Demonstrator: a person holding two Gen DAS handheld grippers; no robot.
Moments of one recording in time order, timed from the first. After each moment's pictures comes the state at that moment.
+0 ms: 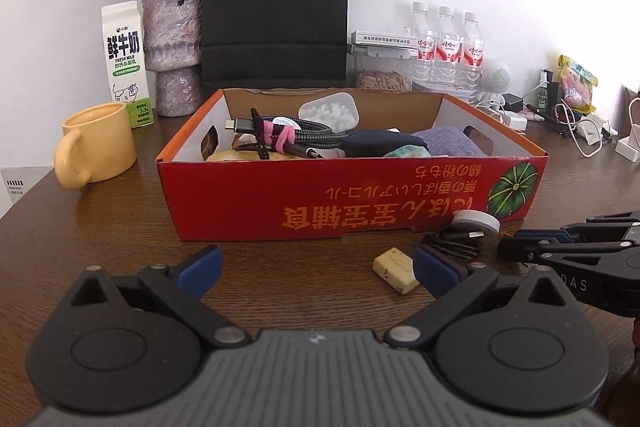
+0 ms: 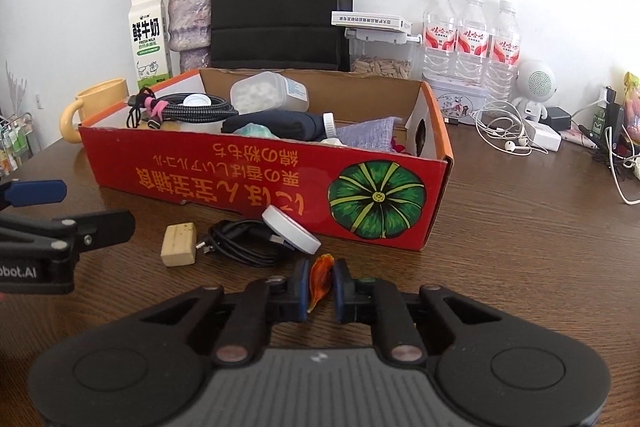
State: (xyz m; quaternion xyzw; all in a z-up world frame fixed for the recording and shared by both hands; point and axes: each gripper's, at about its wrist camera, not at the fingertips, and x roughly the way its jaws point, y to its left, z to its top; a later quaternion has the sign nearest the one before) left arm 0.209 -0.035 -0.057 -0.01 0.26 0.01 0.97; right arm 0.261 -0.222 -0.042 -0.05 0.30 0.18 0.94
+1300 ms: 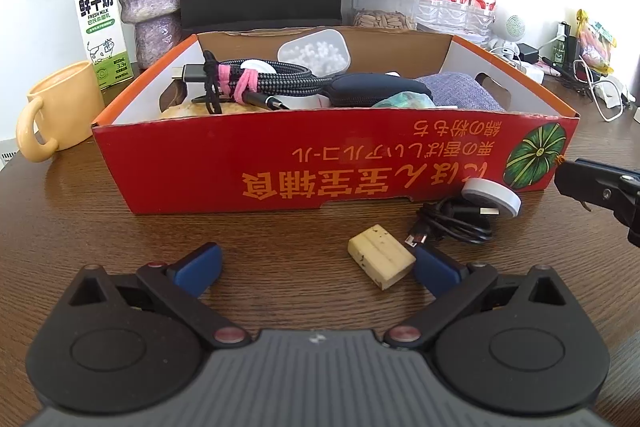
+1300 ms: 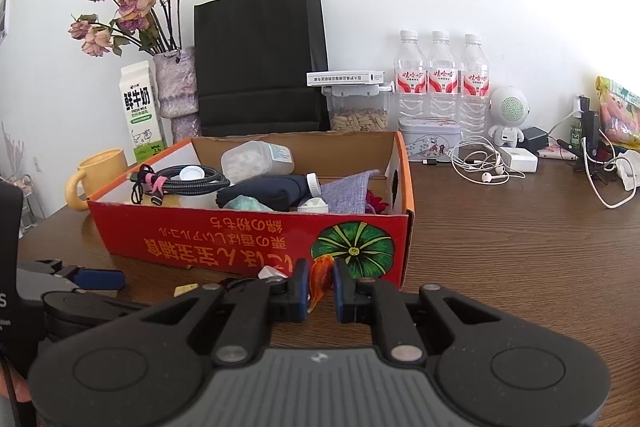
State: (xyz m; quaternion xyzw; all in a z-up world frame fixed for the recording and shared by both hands) left arm 0.256 -0.055 -0.077 0.00 0.34 0.02 0.94; right arm 0.249 -0.240 -0.018 0.00 0.24 0.17 0.96
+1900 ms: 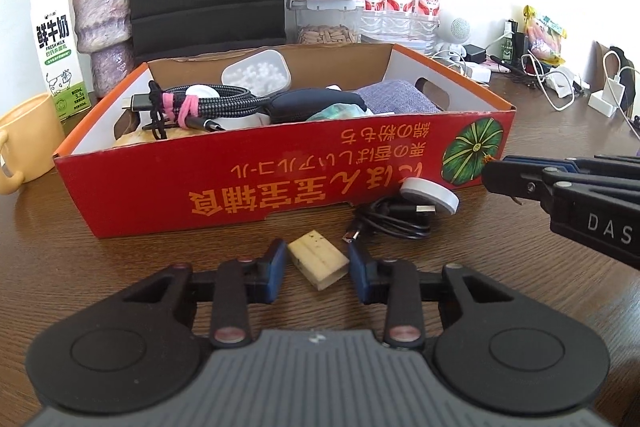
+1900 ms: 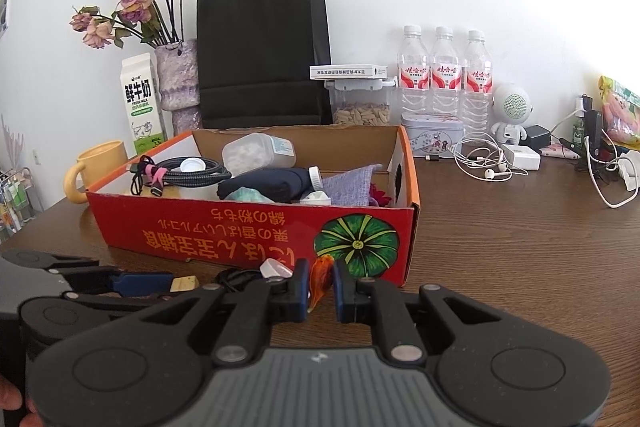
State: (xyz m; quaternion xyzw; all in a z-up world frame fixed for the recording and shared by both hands) left arm 0.245 -0.070 -0.072 0.01 0.32 -0.05 0.95; right arm 0.250 -0.237 -0.022 0.00 0.24 0.17 0.95
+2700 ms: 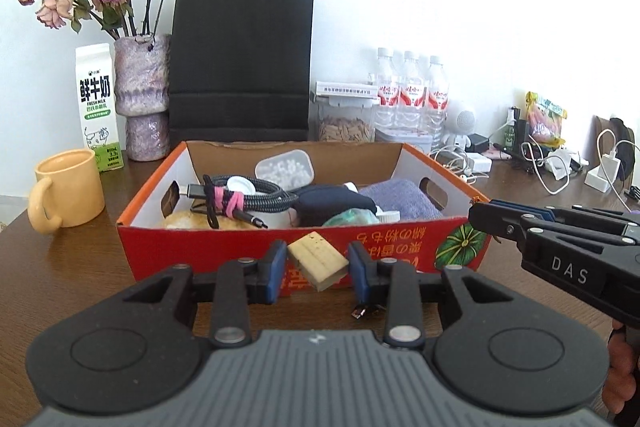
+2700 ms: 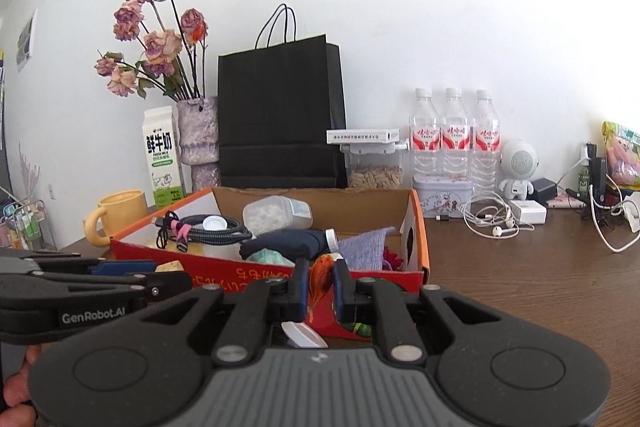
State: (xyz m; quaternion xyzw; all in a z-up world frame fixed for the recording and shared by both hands) left arm 0.211 -0.057 -0.027 -0.02 0.19 -0.02 0.98; right arm 0.232 -0.236 -0.003 0.00 0.13 0.19 0.97
